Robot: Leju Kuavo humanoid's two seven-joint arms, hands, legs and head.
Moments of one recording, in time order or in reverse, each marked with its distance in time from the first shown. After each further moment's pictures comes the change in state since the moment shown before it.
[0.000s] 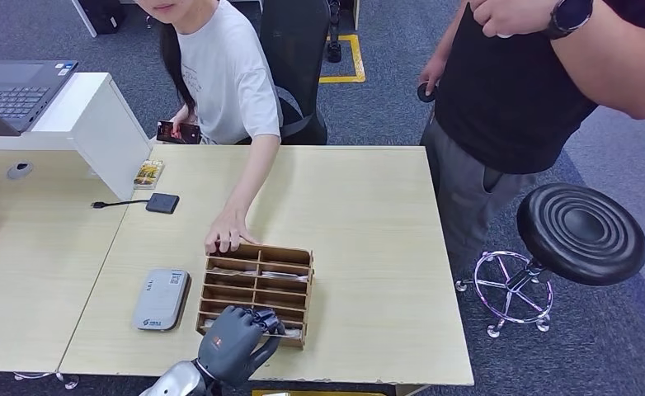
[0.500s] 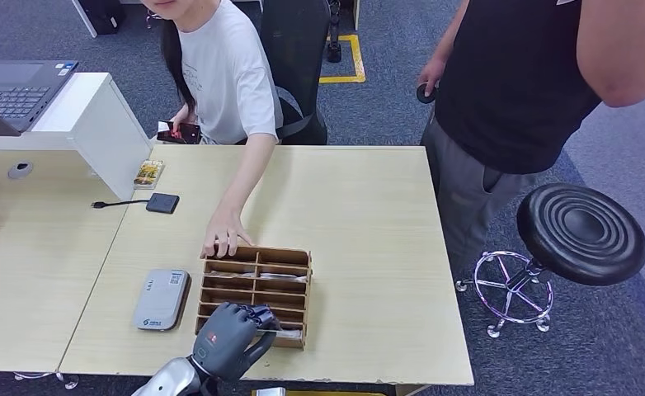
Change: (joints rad) left arm 0.003 0.004 0.032 -0.013 0.027 0.002 -0.027; right arm 0.000 0.000 0.002 0.000 -0.007 -0.001 -0.004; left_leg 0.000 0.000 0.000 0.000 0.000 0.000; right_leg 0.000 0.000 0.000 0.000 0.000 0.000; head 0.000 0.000
